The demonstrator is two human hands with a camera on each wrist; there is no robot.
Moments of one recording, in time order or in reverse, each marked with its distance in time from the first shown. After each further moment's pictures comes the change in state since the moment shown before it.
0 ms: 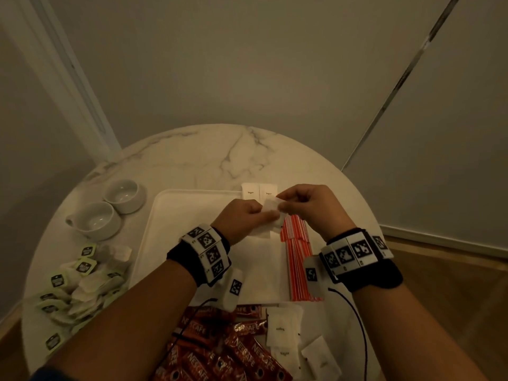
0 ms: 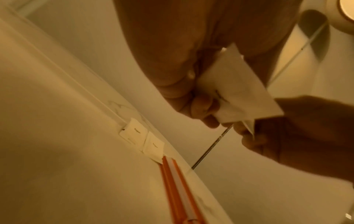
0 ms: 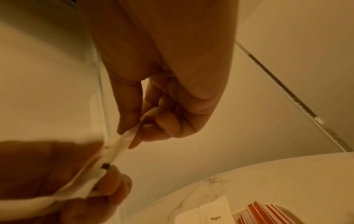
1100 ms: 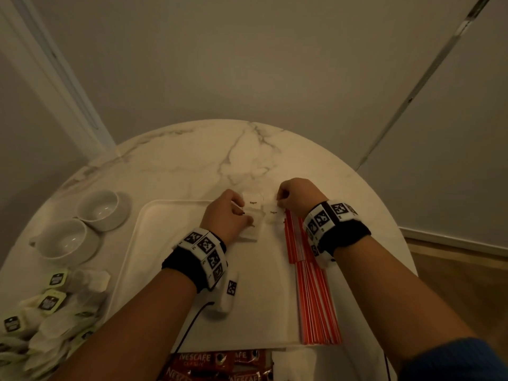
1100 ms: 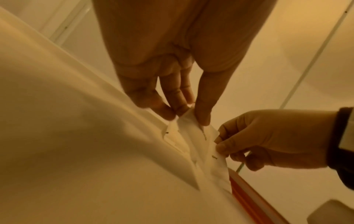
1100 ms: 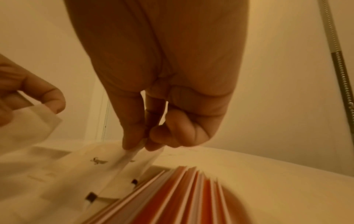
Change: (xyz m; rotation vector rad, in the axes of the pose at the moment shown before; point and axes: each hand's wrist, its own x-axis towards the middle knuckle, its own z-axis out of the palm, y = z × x) left_hand 0.075 -0.045 -0.019 0.211 0.292 -0.137; right_hand 0.138 0.053 0.025 -0.756 -0.198 0.070
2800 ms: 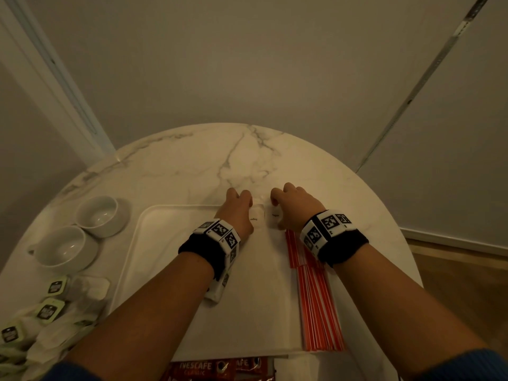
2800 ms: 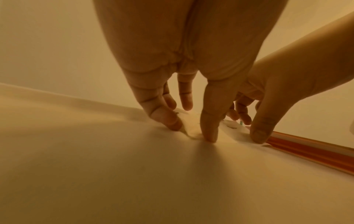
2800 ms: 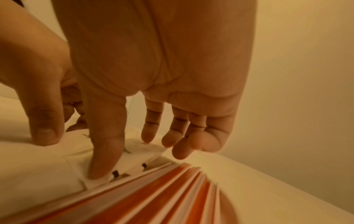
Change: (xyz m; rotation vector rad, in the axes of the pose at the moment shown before) left_hand 0.028 0.005 0.017 0.479 -0.153 0.109; right_hand -0.008 -0.004 0.013 -0.310 -0.062 -0.073
